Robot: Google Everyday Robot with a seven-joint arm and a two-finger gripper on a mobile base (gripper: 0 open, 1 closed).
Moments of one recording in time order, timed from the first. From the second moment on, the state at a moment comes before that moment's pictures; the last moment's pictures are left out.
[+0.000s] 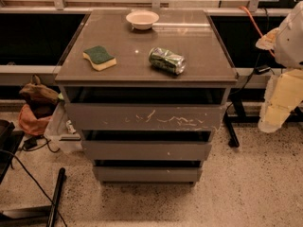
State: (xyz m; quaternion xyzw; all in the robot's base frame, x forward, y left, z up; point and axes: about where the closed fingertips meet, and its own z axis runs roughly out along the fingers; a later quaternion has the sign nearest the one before) arm 0.438 -0.217 0.976 -0.60 0.78 -0.03 0.16
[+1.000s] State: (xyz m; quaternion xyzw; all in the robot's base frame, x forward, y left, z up) arm 0.457 -0.195 0.883 -0.61 0.77 0.02 0.18
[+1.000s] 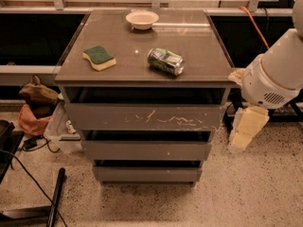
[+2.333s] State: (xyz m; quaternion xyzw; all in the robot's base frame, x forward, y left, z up) arm 0.430 -0.101 0.728 -0.60 0.74 0.18 0.23
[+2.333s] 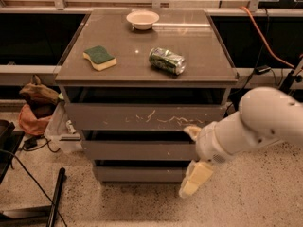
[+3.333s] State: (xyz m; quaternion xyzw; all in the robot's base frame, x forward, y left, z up) arm 0.441 -0.079 0.676 -0.59 0.73 0.23 0.25
